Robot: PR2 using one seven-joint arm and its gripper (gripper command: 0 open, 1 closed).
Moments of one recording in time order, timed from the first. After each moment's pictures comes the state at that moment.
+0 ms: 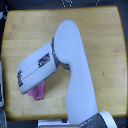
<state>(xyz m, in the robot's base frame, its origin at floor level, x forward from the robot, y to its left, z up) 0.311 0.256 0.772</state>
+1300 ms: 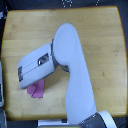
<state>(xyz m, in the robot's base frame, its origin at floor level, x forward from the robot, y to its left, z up) 0.330 0.268 0.740</state>
